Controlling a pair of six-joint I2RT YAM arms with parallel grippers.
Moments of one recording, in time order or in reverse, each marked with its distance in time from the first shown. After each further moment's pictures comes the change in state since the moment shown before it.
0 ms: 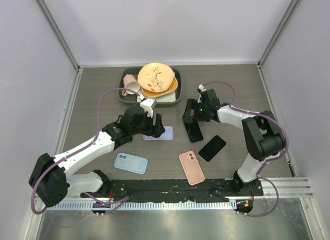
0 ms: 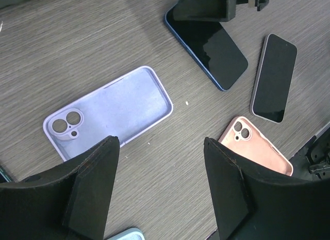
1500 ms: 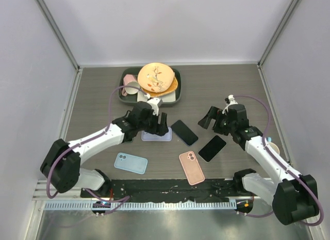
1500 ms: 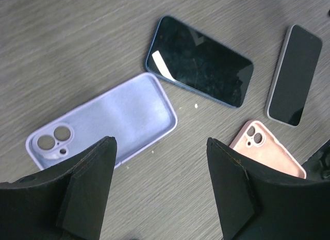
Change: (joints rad) left arm 0.013 0.158 0.039 0.011 0.014 0.004; right arm -0.122 -0.695 -0.326 -0.151 -0.024 0.135
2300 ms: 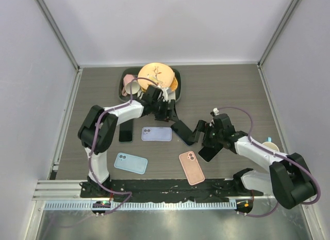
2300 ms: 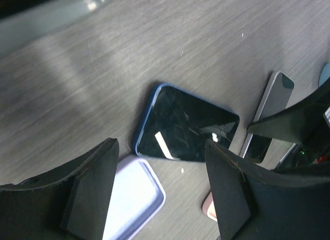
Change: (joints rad) left arm 0.140 0.544 0.398 -0.010 0.361 -0.104; right arm 0.171 0.158 -0.135 0.103 -0.060 0.117
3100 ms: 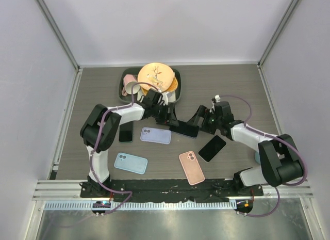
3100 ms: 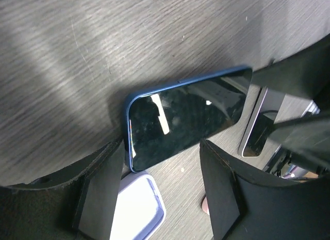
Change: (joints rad) left arm -0.008 0.077 -0.010 0.056 0.075 -0.020; right arm -0.077 0.225 0.118 0.198 -0.037 0.020
